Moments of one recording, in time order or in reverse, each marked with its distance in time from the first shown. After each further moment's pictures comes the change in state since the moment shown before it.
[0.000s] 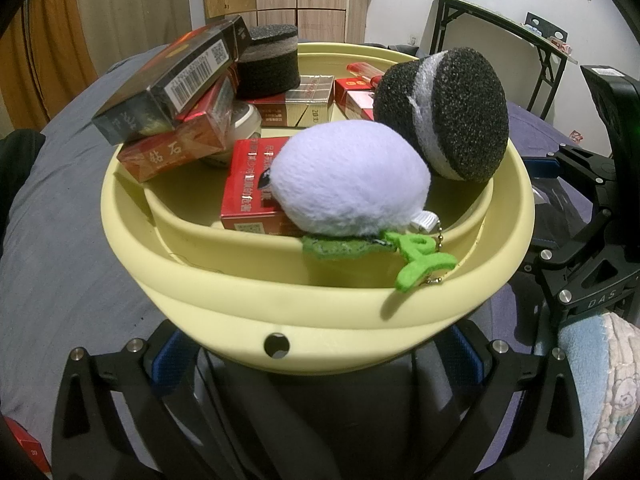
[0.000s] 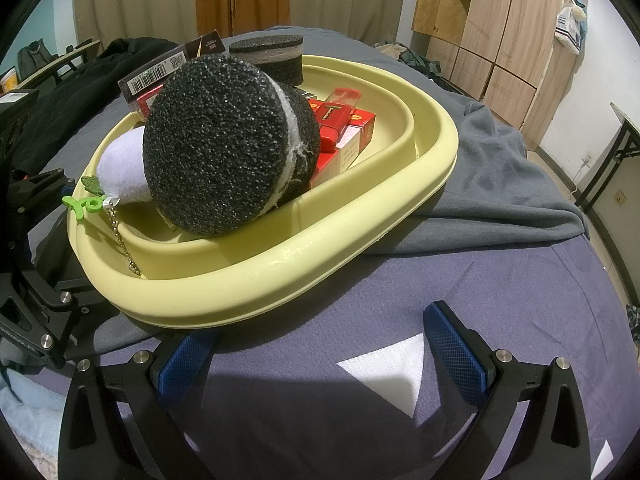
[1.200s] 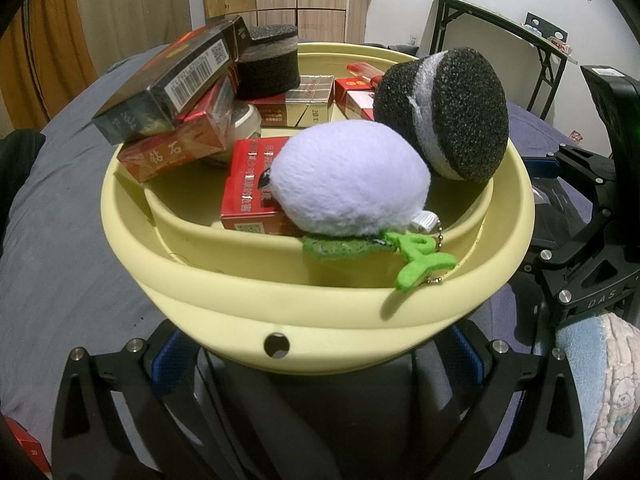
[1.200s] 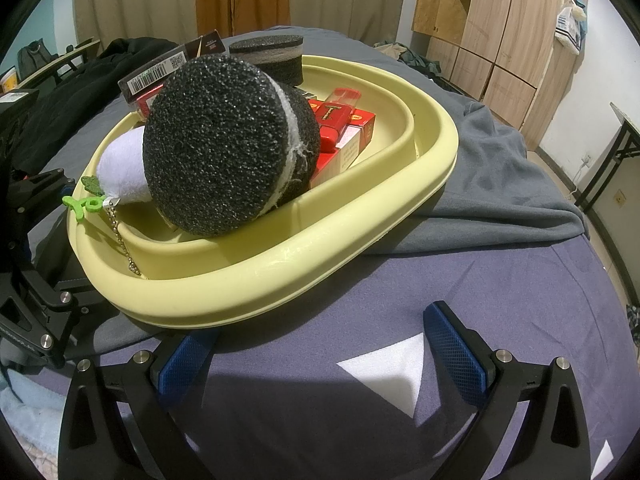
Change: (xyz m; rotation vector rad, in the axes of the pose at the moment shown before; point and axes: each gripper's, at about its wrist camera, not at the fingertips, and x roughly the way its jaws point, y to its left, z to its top) left arm 0.000 0.000 0.000 0.001 0.000 0.000; right arm 0.000 -0.001 0.000 -0.003 -0.001 0.000
